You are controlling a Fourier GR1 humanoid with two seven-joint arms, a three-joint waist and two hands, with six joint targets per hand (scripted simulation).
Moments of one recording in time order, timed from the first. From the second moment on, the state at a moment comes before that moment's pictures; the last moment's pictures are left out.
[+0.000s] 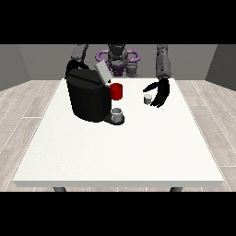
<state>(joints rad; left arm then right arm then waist) -0.52 0.34 0.04 -0.74 -0.43 -0.02 -0.12 -0.20 -0.03 -0.02 -1.44 0.03 -0.15 -0.02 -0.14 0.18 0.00</state>
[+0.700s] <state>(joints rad) -0.59 0.31 0.02 -0.64 -0.57 0.16 -0.18 -0.22 -0.04 -0.05 -1.39 0.01 -0.15 -0.04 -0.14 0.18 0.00</state>
